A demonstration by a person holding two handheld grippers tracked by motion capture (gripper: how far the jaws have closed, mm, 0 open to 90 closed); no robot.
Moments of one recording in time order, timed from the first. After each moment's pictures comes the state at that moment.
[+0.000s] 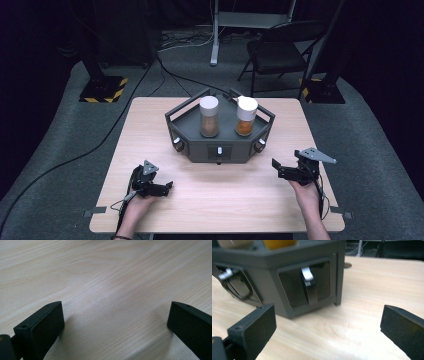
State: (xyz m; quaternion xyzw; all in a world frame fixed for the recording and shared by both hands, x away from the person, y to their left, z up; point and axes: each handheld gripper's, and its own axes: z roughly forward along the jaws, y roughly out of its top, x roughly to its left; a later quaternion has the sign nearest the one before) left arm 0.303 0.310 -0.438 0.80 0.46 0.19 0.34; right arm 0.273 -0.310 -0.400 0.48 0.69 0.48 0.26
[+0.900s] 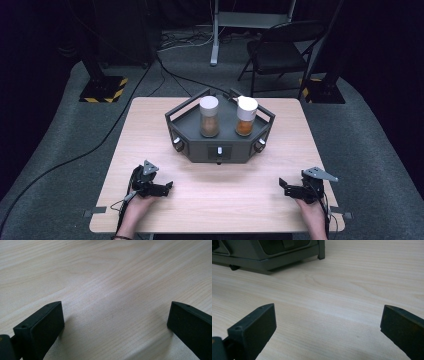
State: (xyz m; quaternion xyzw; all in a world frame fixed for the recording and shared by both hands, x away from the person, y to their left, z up) left arm 0.303 0.310 -0.437 0.80 0.46 0.19 0.34; right arm 0.252 -0.327 -0.440 0.52 0.70 0.42 0.25
